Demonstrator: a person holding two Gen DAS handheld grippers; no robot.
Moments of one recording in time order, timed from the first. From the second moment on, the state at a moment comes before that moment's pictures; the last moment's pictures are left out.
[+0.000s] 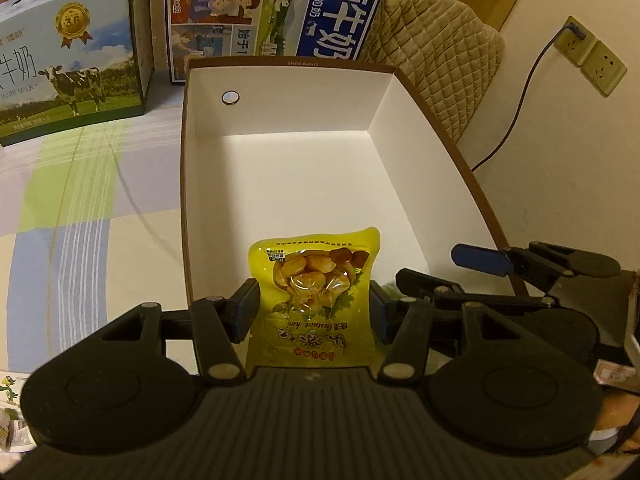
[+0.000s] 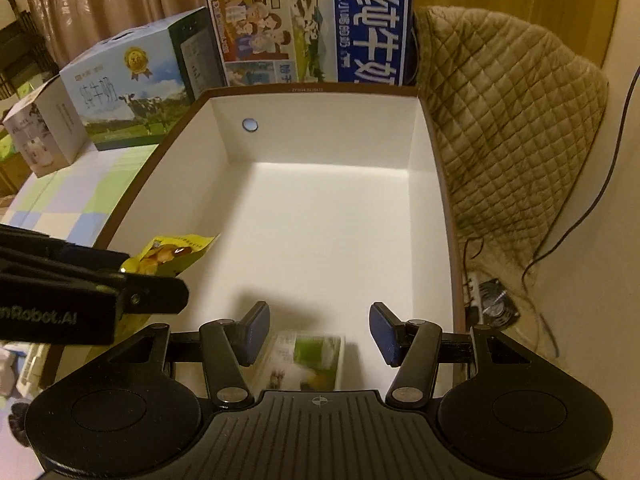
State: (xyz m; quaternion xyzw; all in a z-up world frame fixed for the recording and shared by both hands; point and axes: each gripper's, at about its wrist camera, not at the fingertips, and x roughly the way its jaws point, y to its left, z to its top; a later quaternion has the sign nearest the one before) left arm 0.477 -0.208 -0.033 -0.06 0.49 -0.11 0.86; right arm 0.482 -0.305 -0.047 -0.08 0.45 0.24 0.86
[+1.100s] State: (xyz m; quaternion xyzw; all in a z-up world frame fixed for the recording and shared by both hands) left arm 0.441 -0.204 -0.020 -0.04 0.49 -0.10 0.86; right arm 0.442 -0.328 -0.026 -0.05 0.45 0.27 0.85
